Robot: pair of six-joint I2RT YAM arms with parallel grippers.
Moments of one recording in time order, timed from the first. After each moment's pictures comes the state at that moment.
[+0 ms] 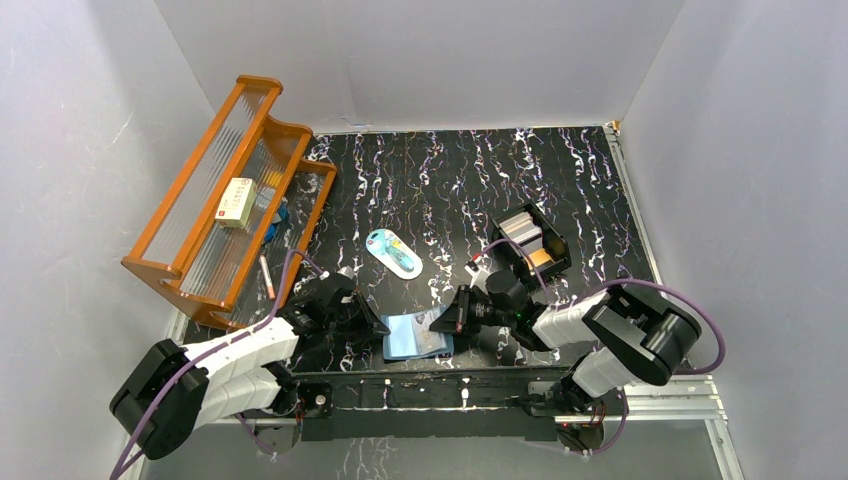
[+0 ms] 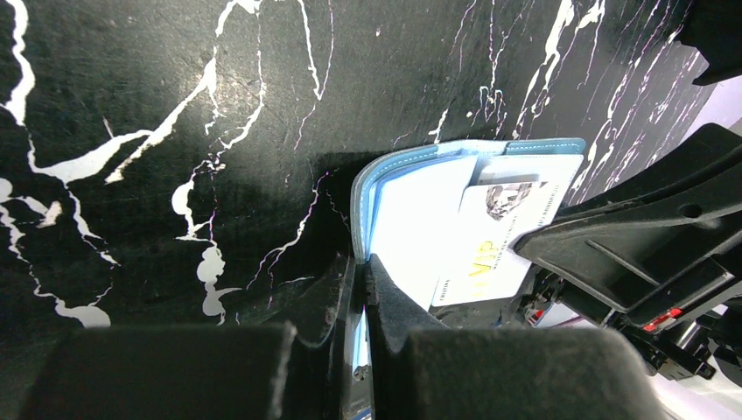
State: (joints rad) left arm -0.70 1.05 0.30 -0.13 0.17 -1.11; right arm 0.83 1.45 0.26 0.69 -0.43 1.02
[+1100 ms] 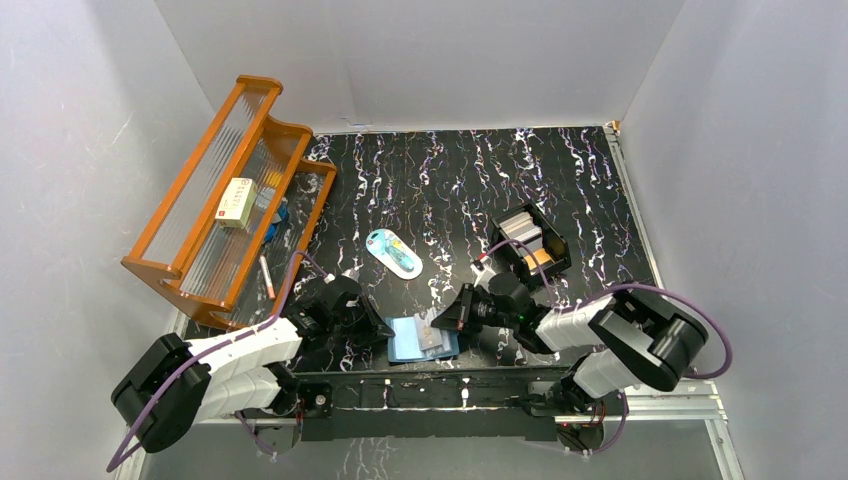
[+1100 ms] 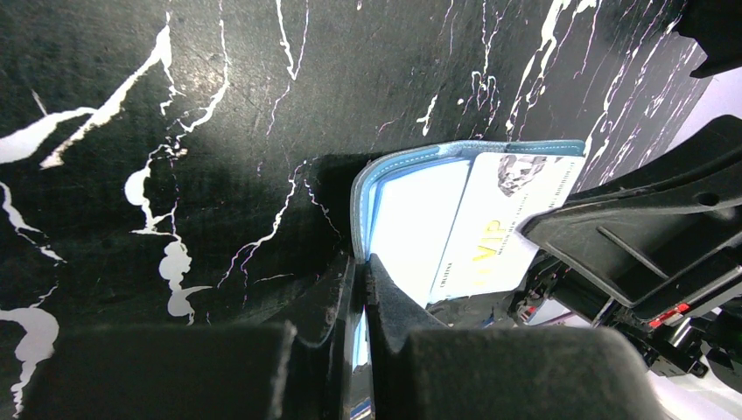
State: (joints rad) left arm -0.76 1.08 0.30 -0.09 0.15 -1.17; right arm 0.83 1.44 0.24 0.71 -0.36 1.06
